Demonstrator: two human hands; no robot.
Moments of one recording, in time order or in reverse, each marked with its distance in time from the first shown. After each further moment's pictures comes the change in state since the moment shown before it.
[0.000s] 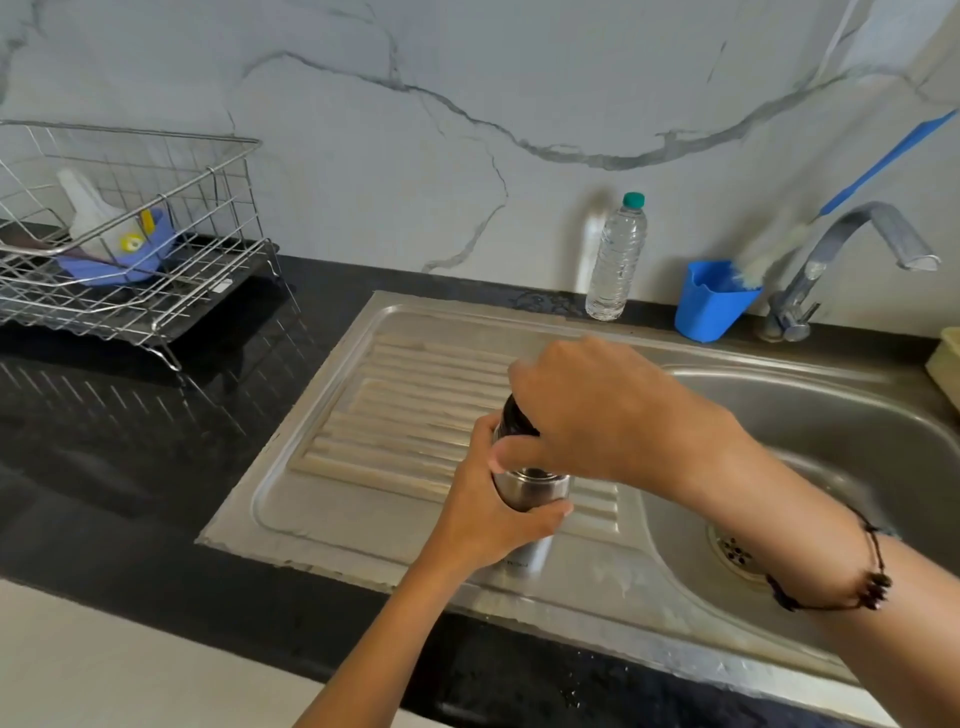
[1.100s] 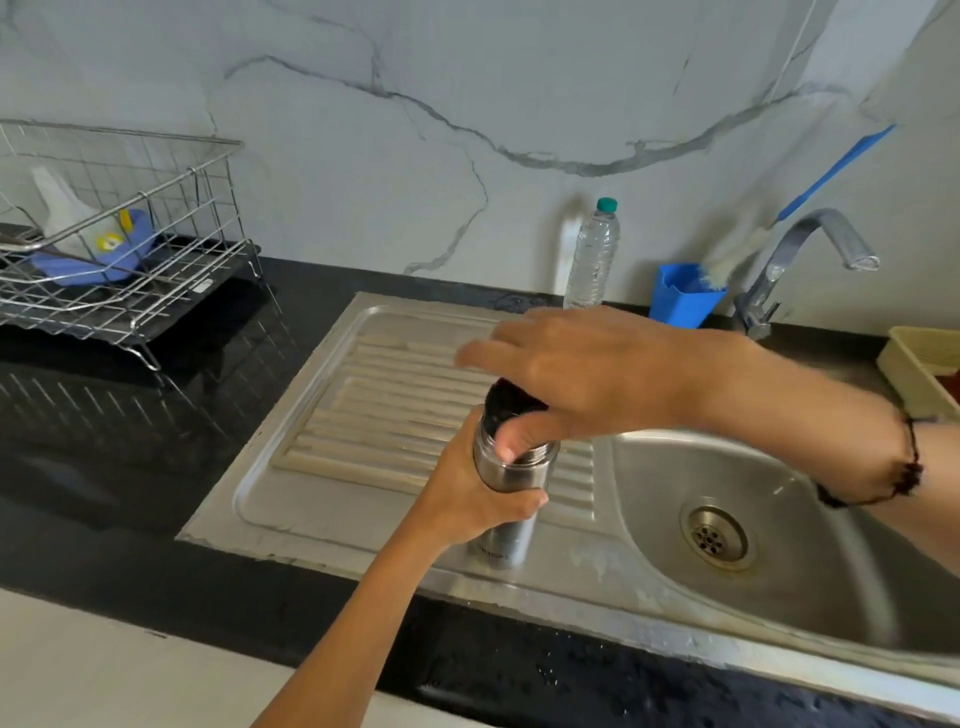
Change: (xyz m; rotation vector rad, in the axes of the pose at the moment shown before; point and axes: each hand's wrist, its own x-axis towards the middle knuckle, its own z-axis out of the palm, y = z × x) left_hand 0.005 0.001 -0.003 -0.031 -0.102 0.048; right_hand -0.005 0.033 -0.005 -0.096 0.013 -0.333
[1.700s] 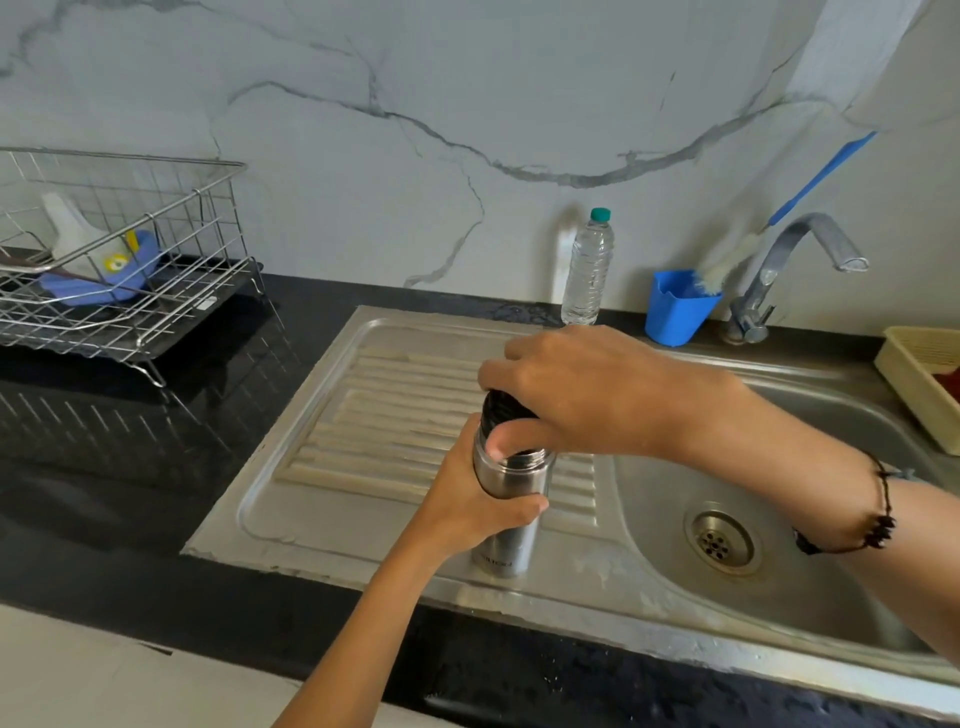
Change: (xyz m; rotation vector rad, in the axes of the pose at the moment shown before) left_hand -0.005 0.004 0.000 -0.033 -0.005 -0.050; right_hand 0.000 -0.011 0.013 -0.071 0.087 0.136
